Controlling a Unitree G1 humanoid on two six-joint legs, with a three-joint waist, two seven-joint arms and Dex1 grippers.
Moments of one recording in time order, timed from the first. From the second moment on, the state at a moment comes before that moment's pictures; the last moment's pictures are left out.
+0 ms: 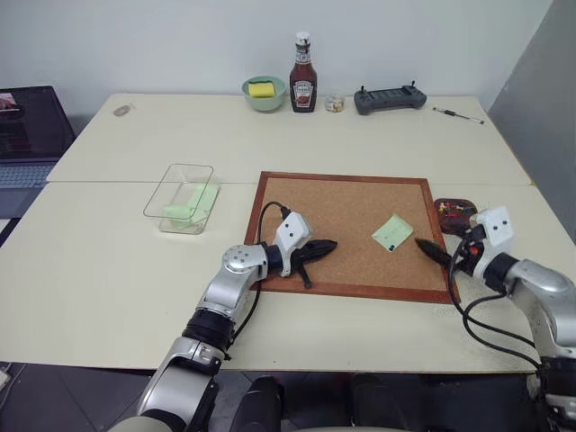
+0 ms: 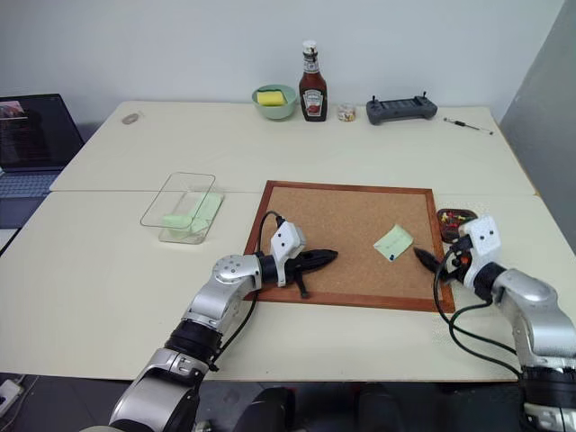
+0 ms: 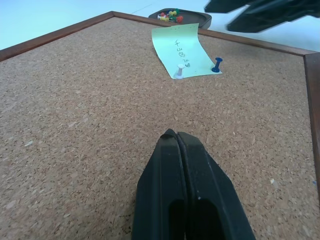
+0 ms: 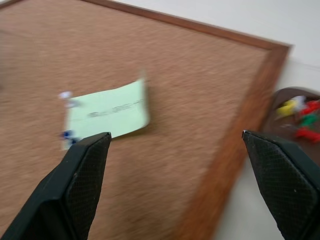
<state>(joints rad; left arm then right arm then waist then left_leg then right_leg) -0.53 0.21 -0.21 0.41 -0.13 0.05 -0.93 -0.12 -0.64 -0.21 -0.13 0.43 0.52 0.70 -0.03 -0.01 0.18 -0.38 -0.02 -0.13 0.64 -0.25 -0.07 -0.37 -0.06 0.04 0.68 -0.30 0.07</state>
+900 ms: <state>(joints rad) -0.53 0.22 -0.21 0.40 -0.12 0.06 -0.93 -0.24 -0.63 -0.01 -0.04 0.31 0.43 0.79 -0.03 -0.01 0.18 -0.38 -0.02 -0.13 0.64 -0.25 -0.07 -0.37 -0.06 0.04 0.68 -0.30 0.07</state>
